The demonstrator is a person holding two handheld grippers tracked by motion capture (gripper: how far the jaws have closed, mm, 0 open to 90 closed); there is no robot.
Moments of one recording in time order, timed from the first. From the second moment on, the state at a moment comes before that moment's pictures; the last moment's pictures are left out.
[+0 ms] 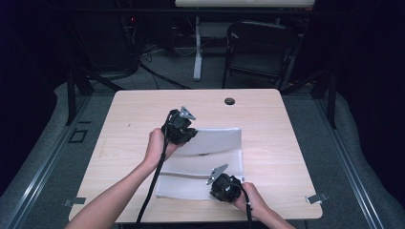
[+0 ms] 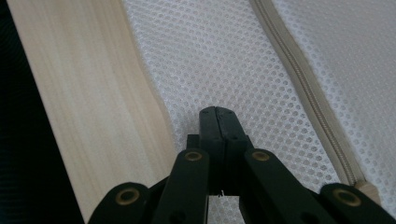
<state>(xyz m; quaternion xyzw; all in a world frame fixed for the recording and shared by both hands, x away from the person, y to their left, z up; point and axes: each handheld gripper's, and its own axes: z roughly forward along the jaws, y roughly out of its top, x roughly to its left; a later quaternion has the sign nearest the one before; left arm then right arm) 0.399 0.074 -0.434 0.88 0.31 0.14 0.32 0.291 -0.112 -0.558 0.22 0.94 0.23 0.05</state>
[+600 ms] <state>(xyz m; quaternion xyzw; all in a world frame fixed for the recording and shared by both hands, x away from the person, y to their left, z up) 0.415 0.088 -0.424 0.87 0.34 0.17 0.31 0.276 -0.114 -0.557 0.19 0.95 0.23 0.02</state>
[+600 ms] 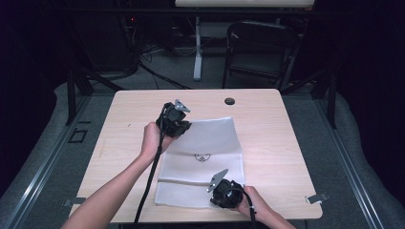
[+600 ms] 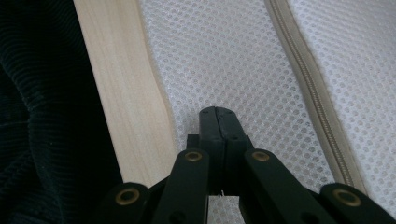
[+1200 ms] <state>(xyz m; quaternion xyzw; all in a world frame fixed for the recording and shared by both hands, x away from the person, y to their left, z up) 0.446 0.092 -0.436 0.85 0.38 0.20 0.30 0.272 -0.112 -0.556 0.18 0.96 0.23 0.01</state>
